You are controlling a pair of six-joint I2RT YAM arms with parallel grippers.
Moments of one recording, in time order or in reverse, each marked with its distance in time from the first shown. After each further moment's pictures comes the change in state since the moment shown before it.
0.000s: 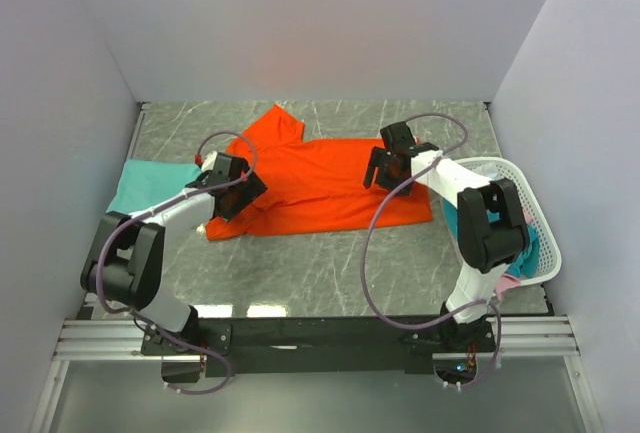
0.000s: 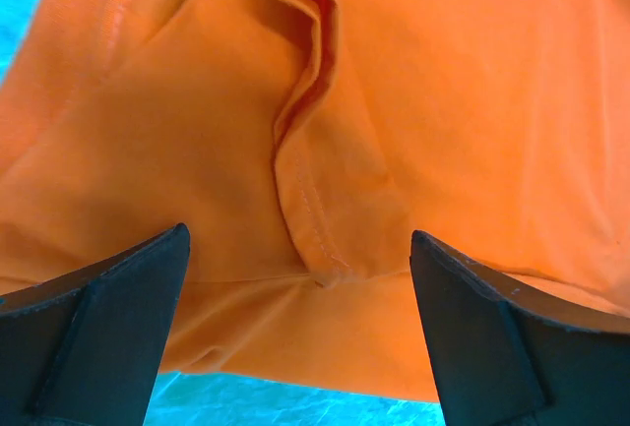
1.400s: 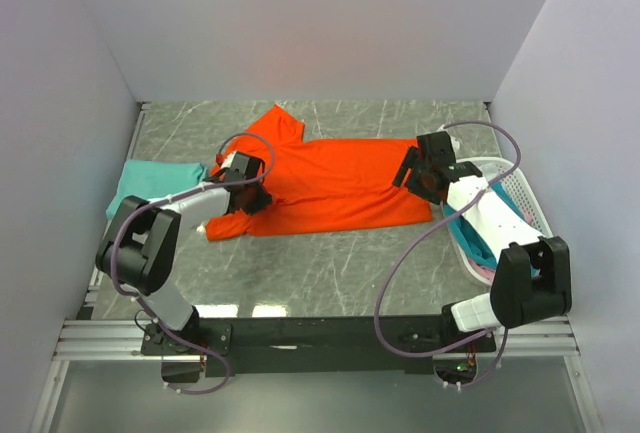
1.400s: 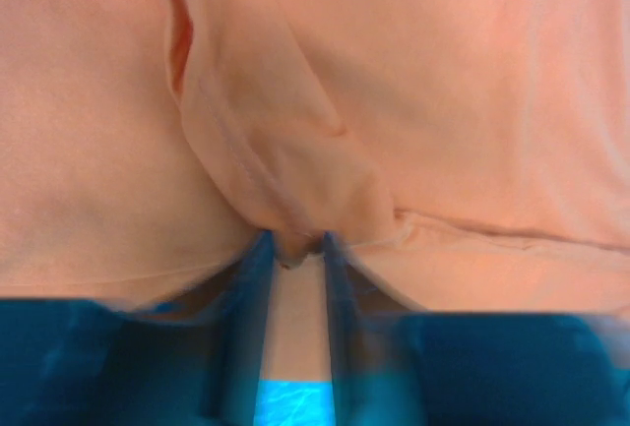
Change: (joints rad) left arm -0.079 0.121 0.068 0.004 0.069 0.002; right arm -0.103 -0.367 -0.203 -0.013 0.086 0.052
